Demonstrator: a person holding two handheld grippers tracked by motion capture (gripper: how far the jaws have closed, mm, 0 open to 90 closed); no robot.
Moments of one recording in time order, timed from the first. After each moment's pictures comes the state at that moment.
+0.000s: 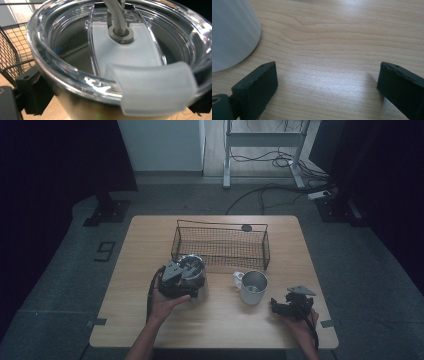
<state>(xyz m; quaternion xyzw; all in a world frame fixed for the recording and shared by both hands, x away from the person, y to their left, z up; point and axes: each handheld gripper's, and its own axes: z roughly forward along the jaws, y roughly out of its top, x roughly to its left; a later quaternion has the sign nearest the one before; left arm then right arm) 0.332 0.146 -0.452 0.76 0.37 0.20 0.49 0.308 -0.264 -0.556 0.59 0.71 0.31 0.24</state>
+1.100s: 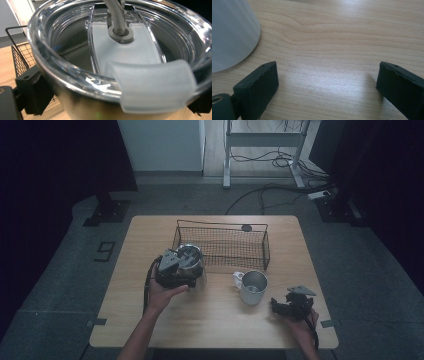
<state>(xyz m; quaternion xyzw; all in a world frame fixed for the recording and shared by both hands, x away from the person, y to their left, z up) 0.348 0.149 -0.426 0.76 0.37 0.21 0.50 0.308 -0.264 -0.556 0.59 0.71 0.31 0.25</state>
